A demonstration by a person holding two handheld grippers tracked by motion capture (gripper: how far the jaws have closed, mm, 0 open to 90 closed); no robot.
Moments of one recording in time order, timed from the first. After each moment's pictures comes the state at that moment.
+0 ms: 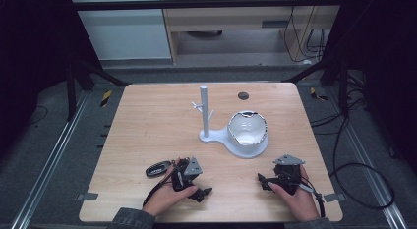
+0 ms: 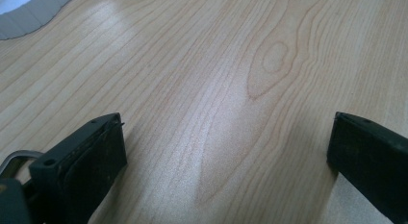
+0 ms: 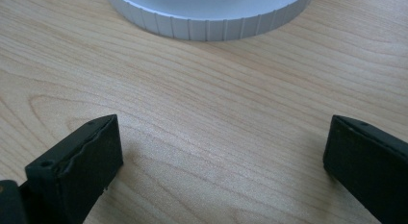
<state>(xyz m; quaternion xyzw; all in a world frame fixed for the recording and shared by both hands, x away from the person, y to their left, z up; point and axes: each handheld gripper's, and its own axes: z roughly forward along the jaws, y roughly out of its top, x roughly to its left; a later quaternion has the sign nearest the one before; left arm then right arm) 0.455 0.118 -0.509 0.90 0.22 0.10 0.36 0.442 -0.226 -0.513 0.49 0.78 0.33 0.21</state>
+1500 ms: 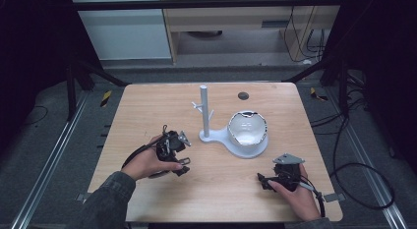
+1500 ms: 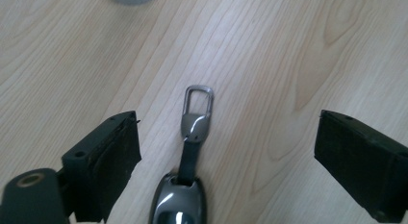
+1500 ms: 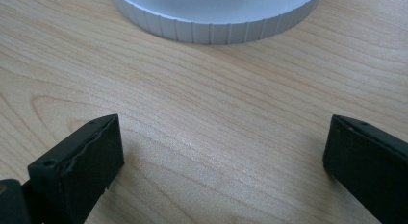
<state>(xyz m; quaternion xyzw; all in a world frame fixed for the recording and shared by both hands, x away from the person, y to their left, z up) 0.512 0.150 -0.420 0.96 0.22 0.07 0.17 0.445 -0.227 -0.513 0.48 0.79 0.34 0.21</state>
